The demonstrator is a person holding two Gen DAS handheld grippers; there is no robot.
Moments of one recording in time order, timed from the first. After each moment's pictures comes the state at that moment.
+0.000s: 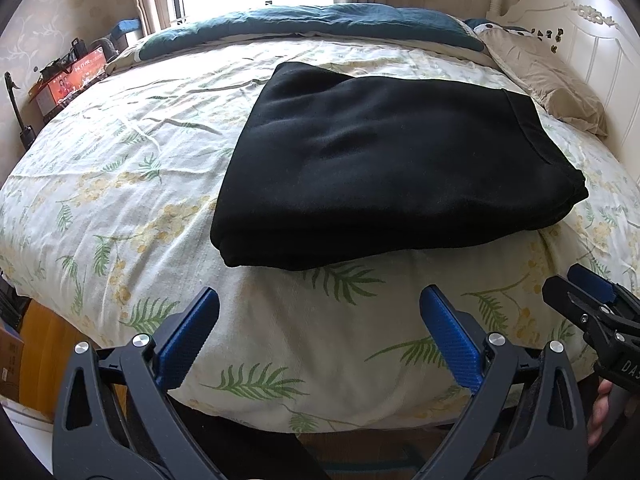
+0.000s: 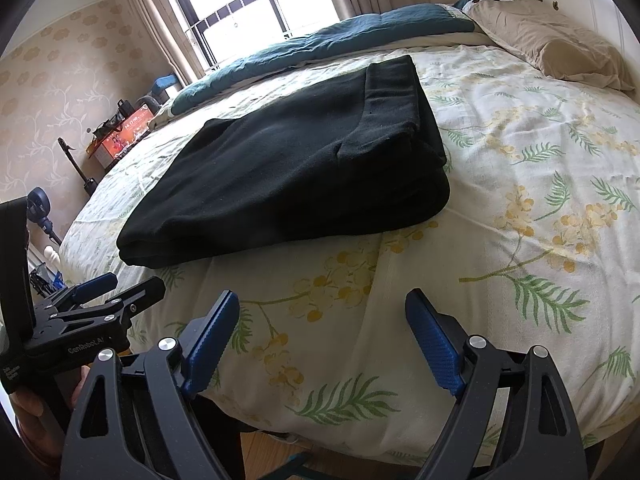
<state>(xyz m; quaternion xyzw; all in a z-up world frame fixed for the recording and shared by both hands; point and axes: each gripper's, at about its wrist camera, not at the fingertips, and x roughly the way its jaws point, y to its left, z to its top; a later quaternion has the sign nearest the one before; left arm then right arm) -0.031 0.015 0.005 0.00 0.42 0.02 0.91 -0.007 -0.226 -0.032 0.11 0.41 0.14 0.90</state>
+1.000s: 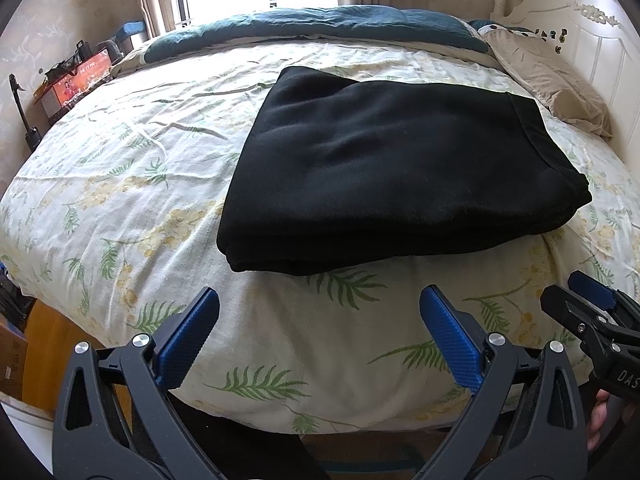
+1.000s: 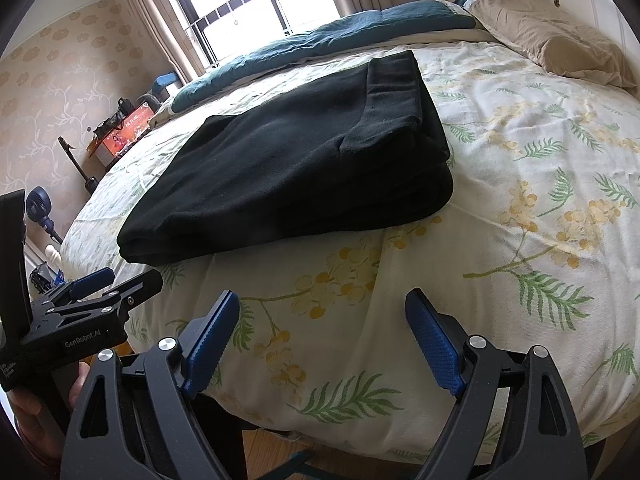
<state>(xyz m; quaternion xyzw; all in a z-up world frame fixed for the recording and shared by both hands) -0.029 0.010 0.011 0.01 0.42 0.04 0.91 -0.007 -0.225 -0.033 0.11 0.41 0.14 0.89</state>
